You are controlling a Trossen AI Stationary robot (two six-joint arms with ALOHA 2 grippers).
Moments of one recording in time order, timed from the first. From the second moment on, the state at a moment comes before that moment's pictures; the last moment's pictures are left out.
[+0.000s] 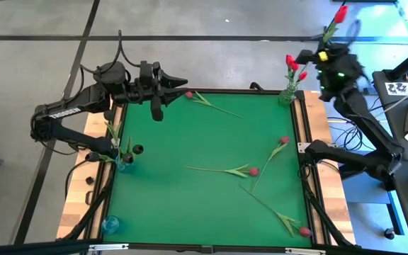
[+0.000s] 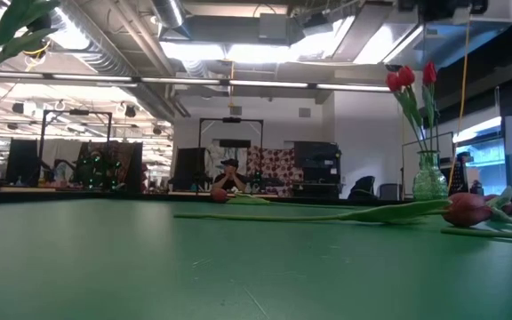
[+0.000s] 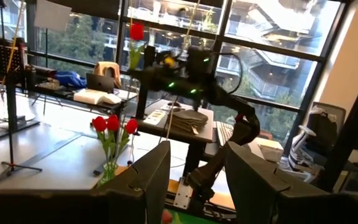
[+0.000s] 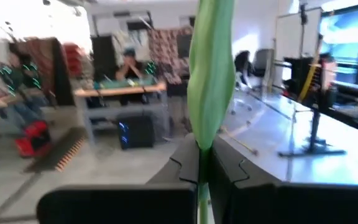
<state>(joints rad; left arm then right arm) 0.23 1.16 1.40 -0.16 0.04 -0.20 -0.87 0.87 1.13 -0.15 0.71 0.02</state>
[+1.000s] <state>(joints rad) 0.18 1.16 1.40 -0.19 0.04 -0.21 -0.86 0.99 0.94 0.00 1.06 0.19</state>
